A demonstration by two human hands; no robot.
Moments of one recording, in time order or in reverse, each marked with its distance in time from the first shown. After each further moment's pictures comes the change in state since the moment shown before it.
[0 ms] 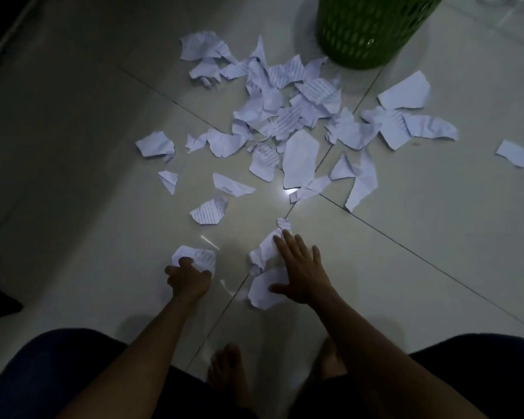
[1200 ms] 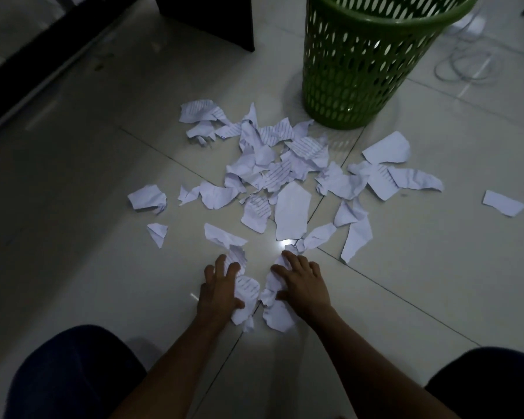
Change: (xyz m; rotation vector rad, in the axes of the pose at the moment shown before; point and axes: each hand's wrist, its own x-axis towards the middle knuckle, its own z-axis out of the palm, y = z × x) left_hand 0.023 0.090 0.038 0.443 0.068 0.731; right_hand 0.076 0.033 -0.022 -0.192 0.252 -0.004
